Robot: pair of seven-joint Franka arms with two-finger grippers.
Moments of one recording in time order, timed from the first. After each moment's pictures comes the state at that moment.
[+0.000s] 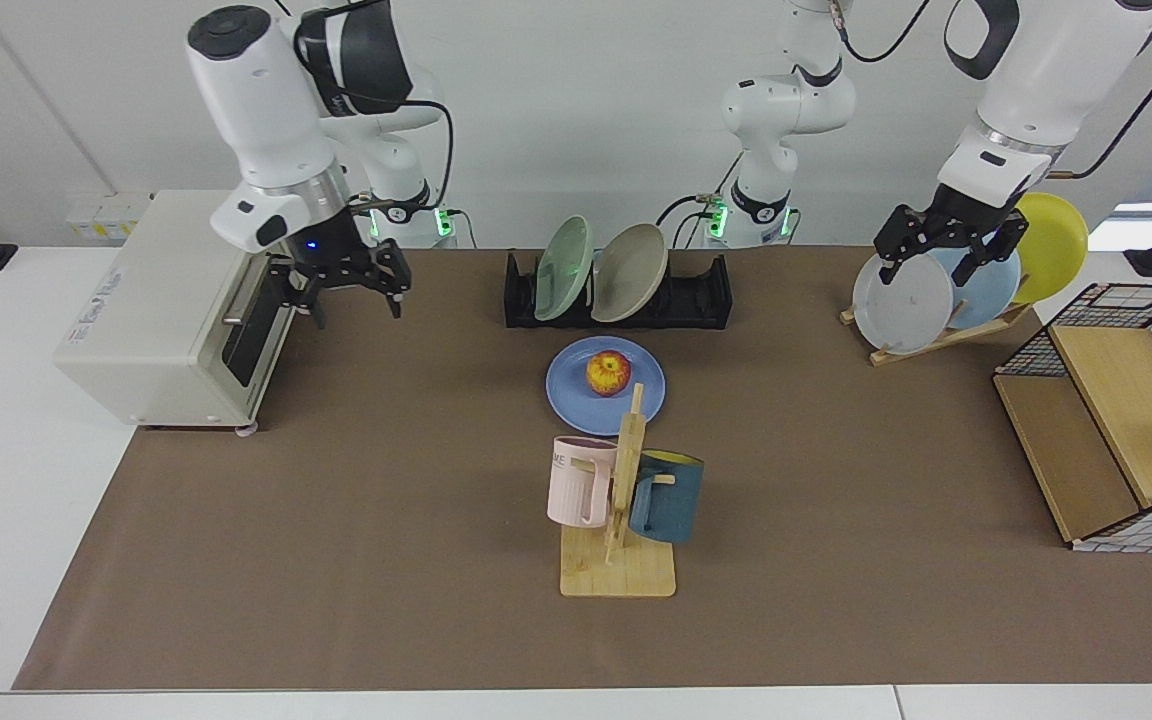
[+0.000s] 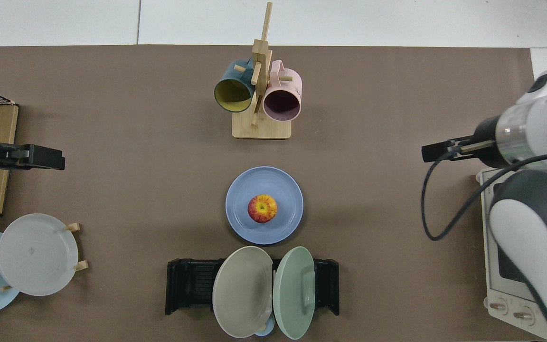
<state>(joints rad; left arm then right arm) 0.04 -0.05 -0.07 -1.66 -0.03 1.67 0.04 0.18 -0.03 -0.08 -1.76 0.05 1.85 -0.04</state>
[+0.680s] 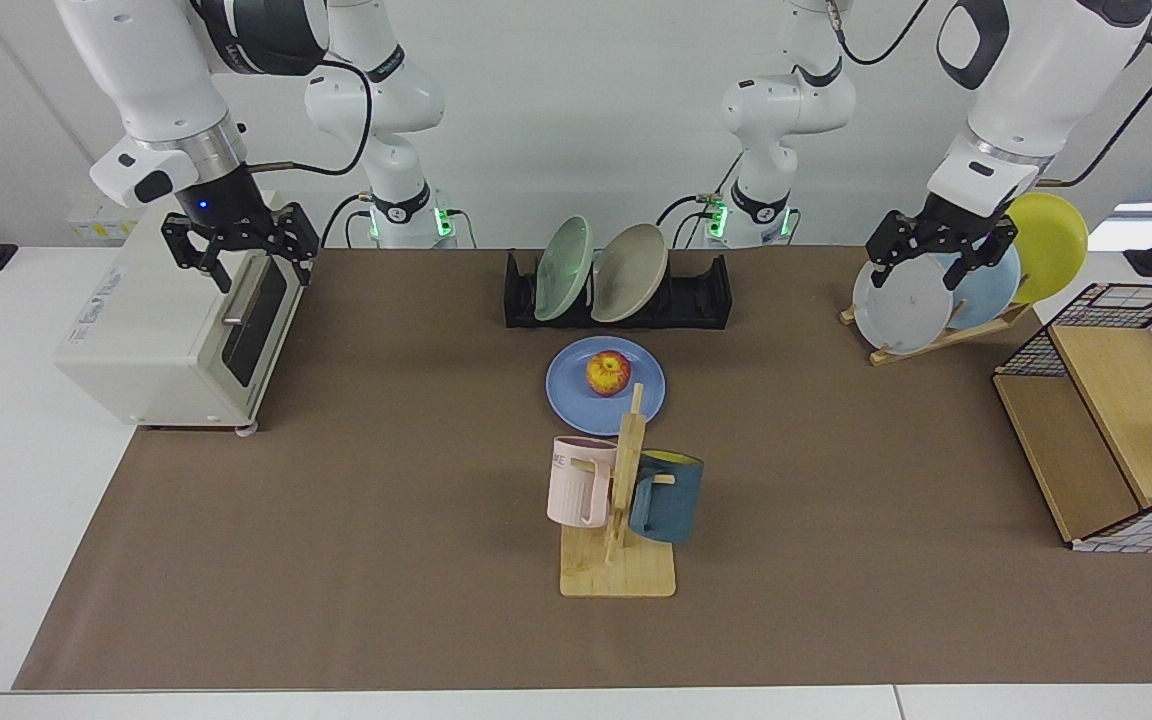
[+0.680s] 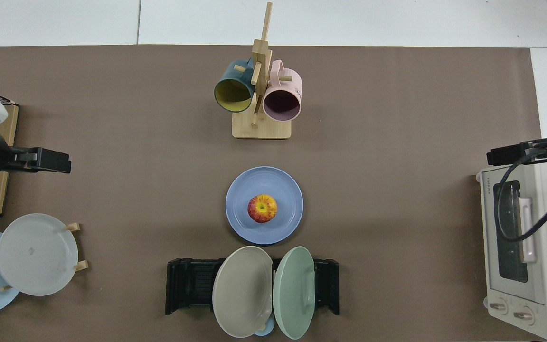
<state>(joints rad) 0.04 -0.05 -0.08 -1.68 -0.03 1.67 0.04 0.06 -0.06 -0.08 -1.69 0.01 1.71 -0.12</state>
